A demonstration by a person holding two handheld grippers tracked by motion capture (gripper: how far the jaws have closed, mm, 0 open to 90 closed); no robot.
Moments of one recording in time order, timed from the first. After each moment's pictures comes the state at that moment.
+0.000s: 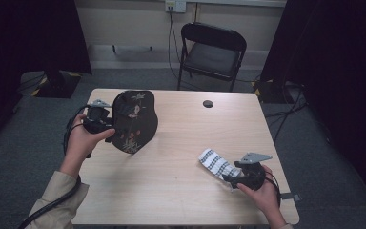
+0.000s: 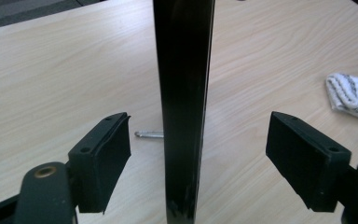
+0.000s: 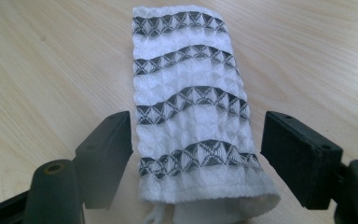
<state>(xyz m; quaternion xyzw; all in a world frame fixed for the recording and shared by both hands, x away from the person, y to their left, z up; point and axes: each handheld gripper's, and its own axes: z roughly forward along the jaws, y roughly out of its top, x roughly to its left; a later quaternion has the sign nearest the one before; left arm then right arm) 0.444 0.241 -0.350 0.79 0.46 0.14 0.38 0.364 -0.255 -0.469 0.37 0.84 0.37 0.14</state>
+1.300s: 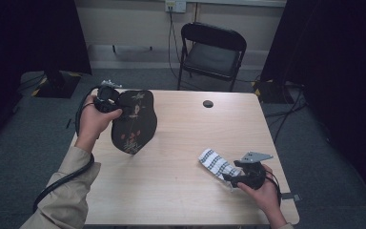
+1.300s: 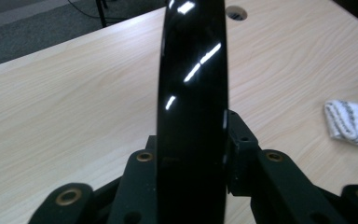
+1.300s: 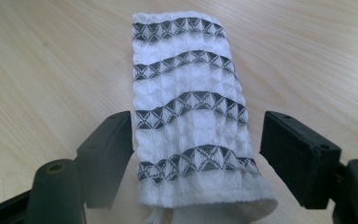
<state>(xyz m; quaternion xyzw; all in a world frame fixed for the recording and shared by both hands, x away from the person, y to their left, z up) 0.484 0.218 -0.321 0.81 0.45 0.14 0.36 0.366 -0.256 -0.468 0.37 0.84 0.38 0.14</state>
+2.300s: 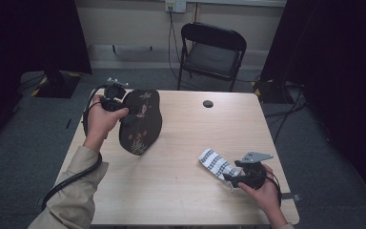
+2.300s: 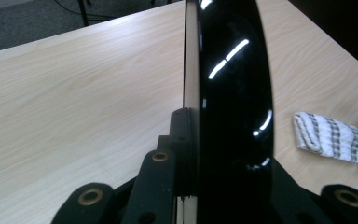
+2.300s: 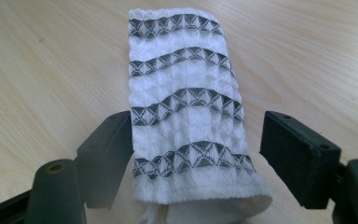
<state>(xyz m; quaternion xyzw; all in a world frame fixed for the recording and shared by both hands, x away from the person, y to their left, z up) 0.482 0.194 -0.311 0.79 0.46 0.10 0.39 0.367 -0.258 -0.469 0.36 0.84 0.38 0.14</state>
